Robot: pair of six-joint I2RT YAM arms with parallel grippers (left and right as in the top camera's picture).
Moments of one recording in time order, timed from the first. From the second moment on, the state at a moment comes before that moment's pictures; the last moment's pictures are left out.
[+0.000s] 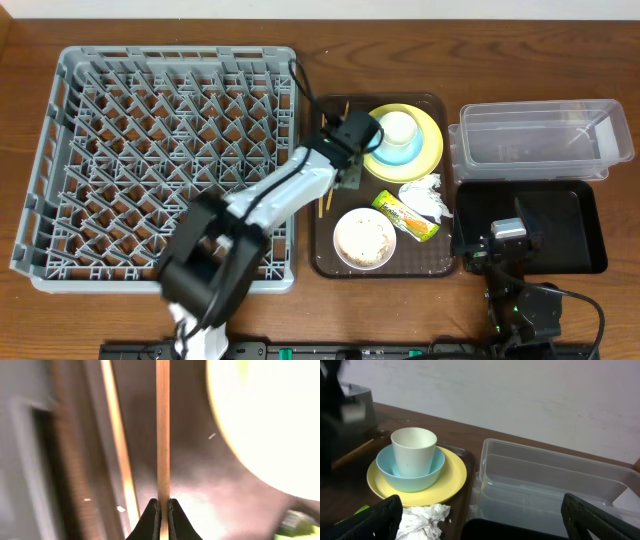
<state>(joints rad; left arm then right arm) -0.64 1.92 1.33 -0.62 -0.17 -0.44 0.15 0.01 0.01 -0.07 0.04 -0.17</state>
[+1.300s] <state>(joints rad) -0.43 1.74 1.33 -0.80 -0.24 -0.40 0.15 0.01 0.01 -0.07 0.04 -0.17</state>
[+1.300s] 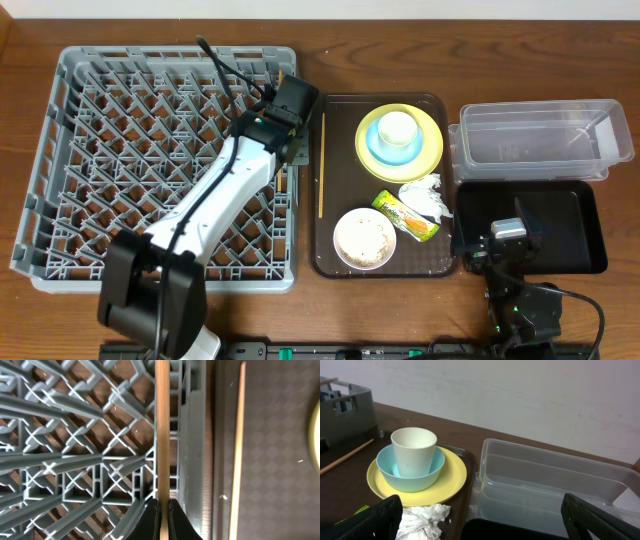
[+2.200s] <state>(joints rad) -0.45 1.55 1.36 -0.84 -0.16 -0.42 0.15 0.01 0.01 -0.07 0.04 -0.17</state>
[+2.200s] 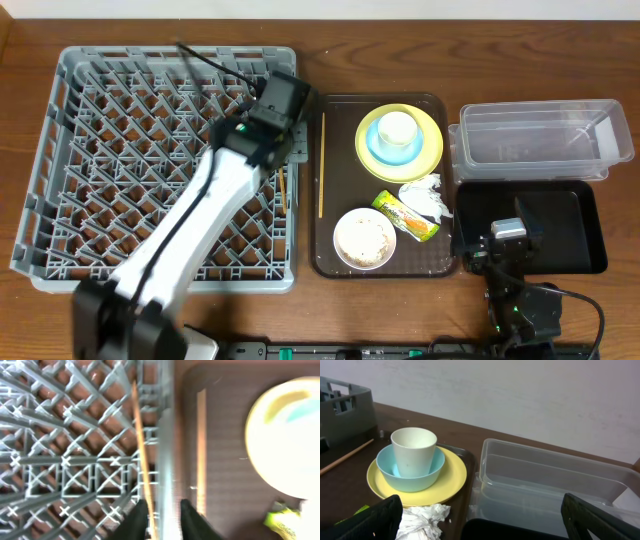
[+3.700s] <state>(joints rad) -0.56 1.90 1.38 -0.68 -0.09 -0.43 0.15 0.01 0.01 -0.07 0.04 -0.17</state>
